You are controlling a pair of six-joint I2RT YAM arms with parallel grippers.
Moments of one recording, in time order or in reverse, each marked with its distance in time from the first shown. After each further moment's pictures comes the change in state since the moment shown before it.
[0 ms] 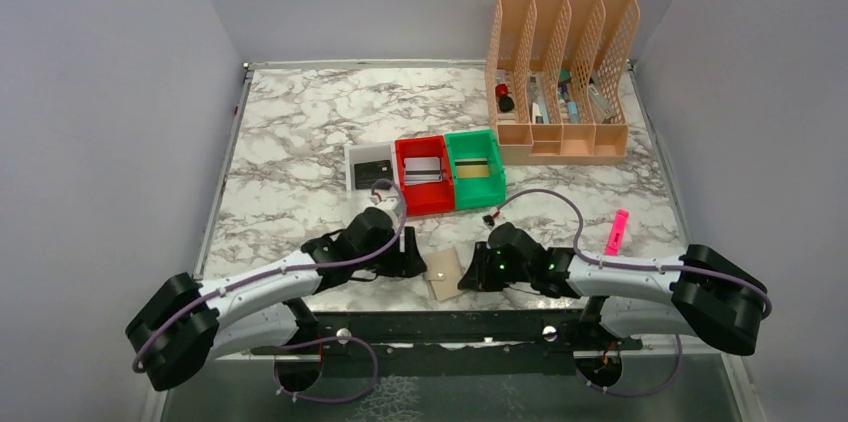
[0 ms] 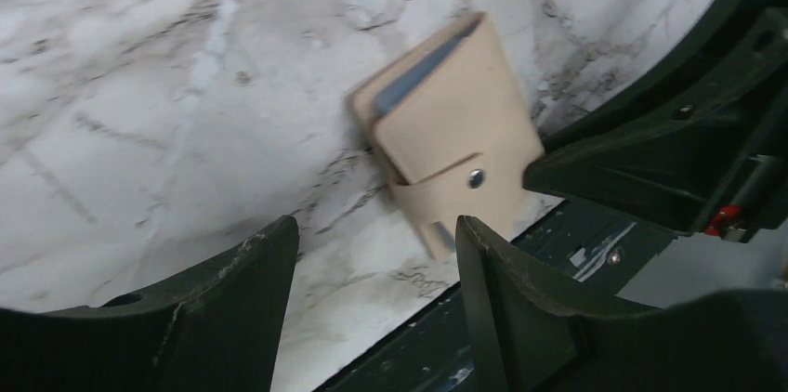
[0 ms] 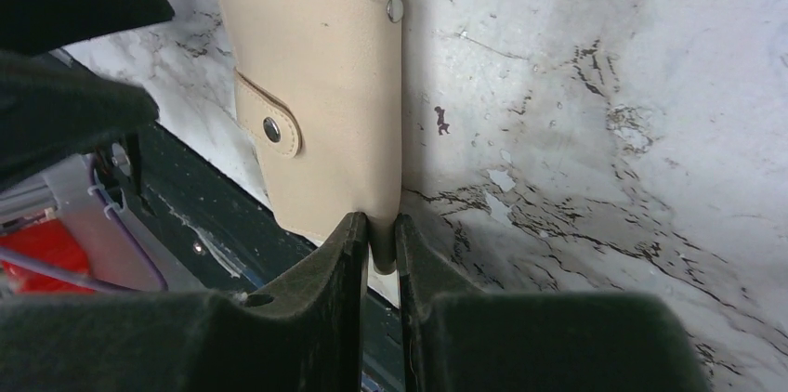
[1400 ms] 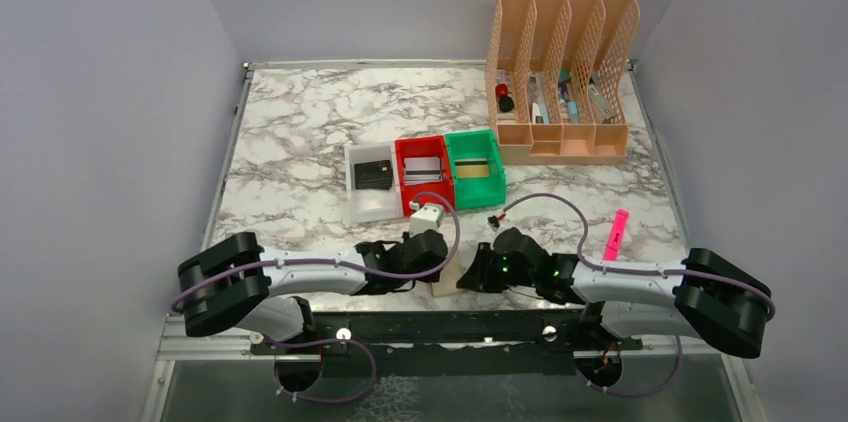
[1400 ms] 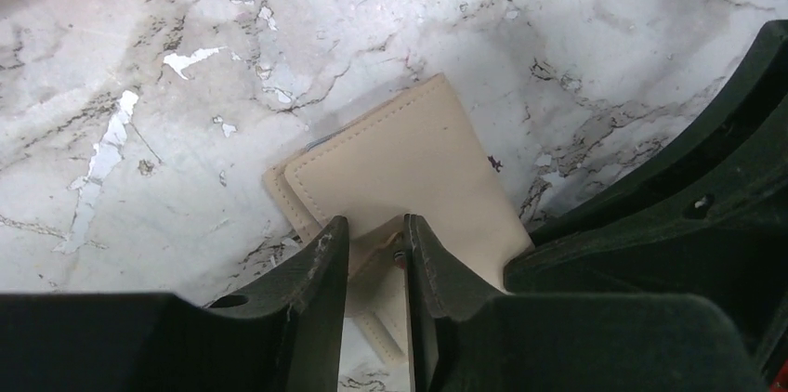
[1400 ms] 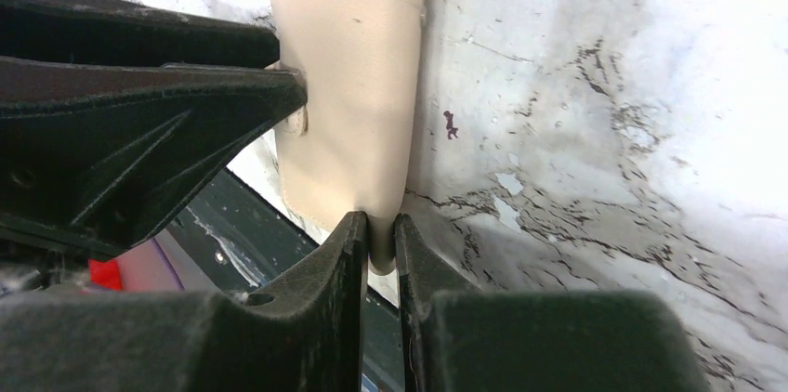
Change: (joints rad) left arm -0.381 0.385 0.234 0.059 -0.477 -0.050; right arm 0.003 -0.005 -0.058 0.128 0.027 0.050
